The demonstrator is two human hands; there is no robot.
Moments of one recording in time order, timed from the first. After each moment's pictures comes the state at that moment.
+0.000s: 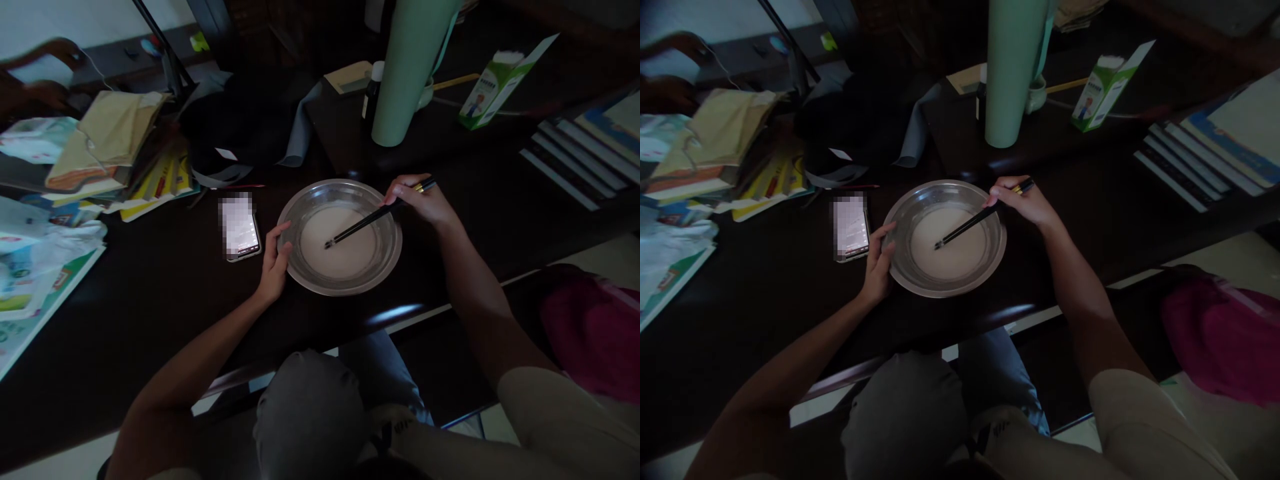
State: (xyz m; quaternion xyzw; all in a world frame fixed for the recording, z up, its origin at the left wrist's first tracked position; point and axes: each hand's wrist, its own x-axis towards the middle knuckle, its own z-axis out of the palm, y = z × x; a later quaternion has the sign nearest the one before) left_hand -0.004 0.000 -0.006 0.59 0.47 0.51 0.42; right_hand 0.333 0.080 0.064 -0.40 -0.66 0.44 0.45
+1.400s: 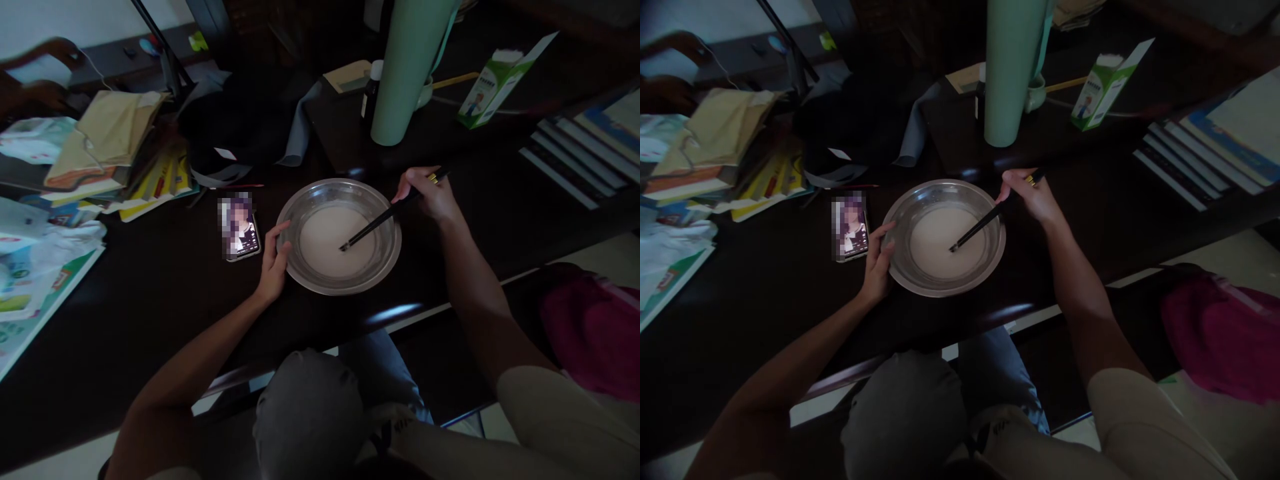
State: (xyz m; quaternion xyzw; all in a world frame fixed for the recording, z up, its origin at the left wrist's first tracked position) left_hand -0.005 0.000 -0.006 0.60 0.48 0.50 0.39; right_hand 0.337 0.083 0.060 -0.42 -0.63 0.41 0.51
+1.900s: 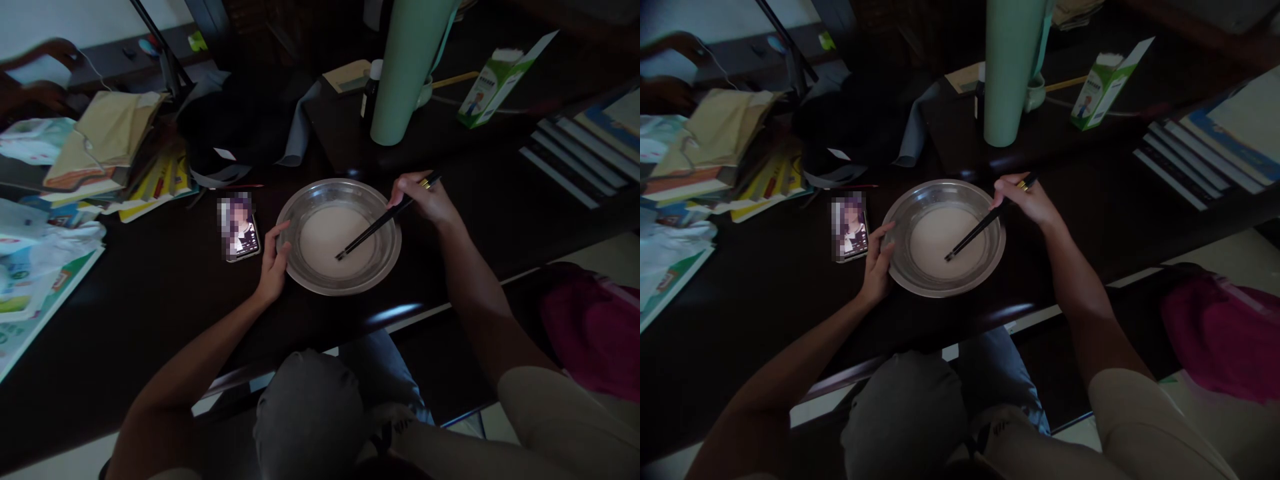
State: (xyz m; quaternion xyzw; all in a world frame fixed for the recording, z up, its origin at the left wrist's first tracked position) left_hand -0.006 0.000 -0.007 0.60 0.48 0.50 0.40; right_hand 0.335 0.081 0.062 -0.41 -0.65 0.44 0.47
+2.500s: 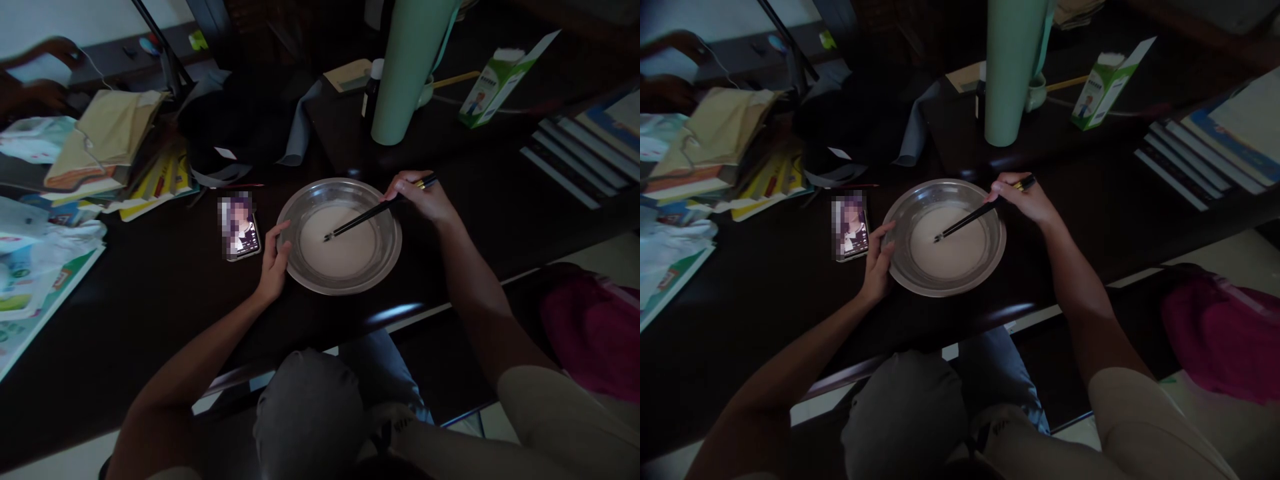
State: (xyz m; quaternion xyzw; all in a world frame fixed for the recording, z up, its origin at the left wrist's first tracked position) left_hand -0.004 0.000 -0.004 0.60 0.48 0.50 0.40; right_hand 0.335 0.083 0.061 -0.42 -0.67 0.42 0.46
